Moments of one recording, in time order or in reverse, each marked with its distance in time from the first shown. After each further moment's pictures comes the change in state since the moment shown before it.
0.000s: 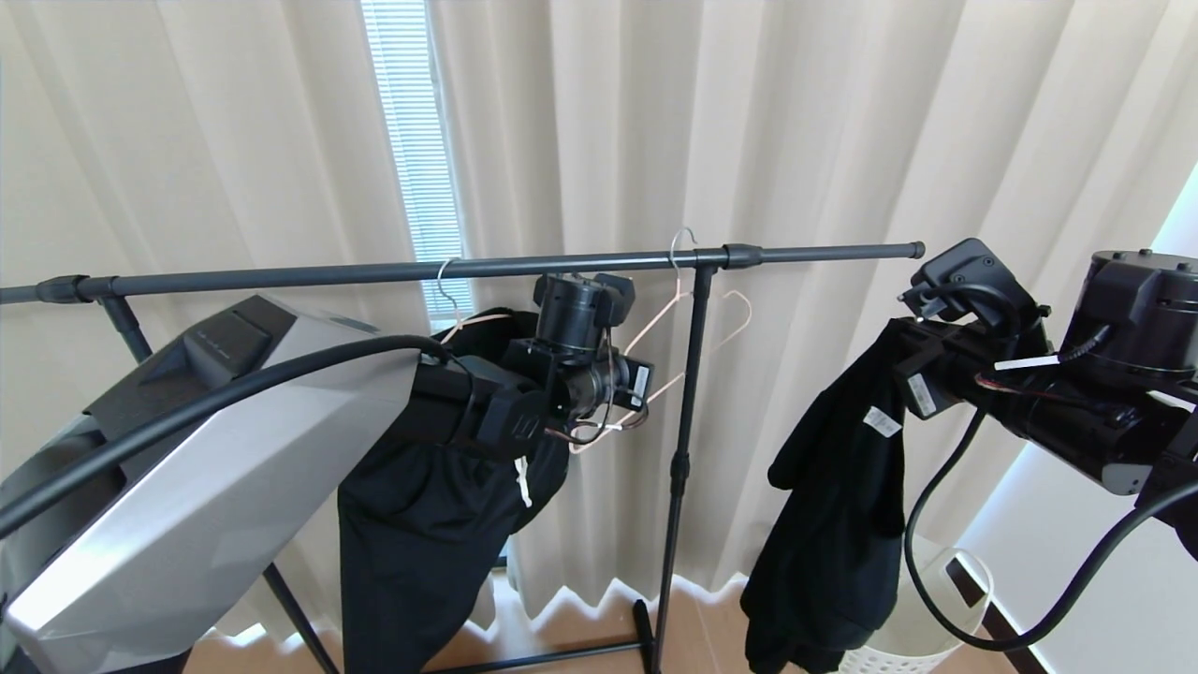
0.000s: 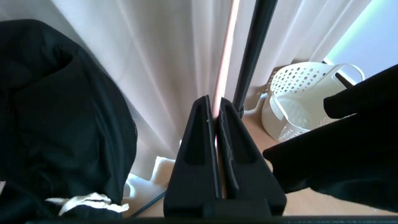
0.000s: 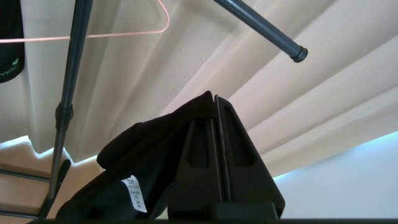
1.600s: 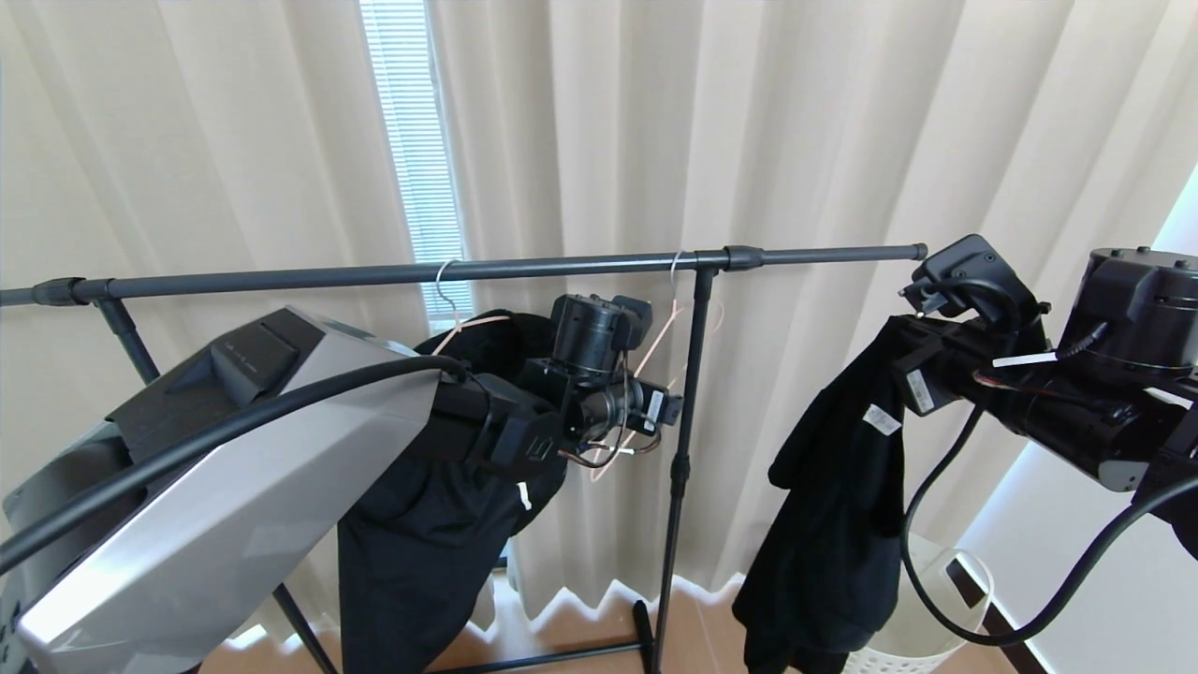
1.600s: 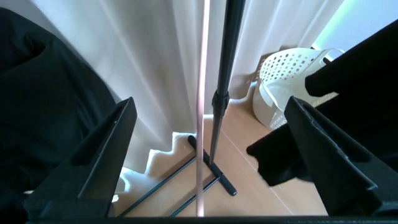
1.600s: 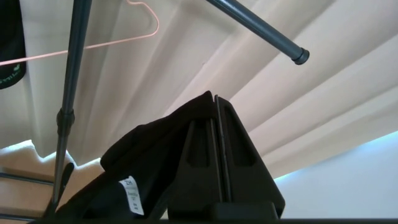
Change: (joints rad) left arm -0.035 0.016 0.032 0.001 -0.015 0.006; right arm 0.000 0.004 -0.009 0.000 -0.005 0.020
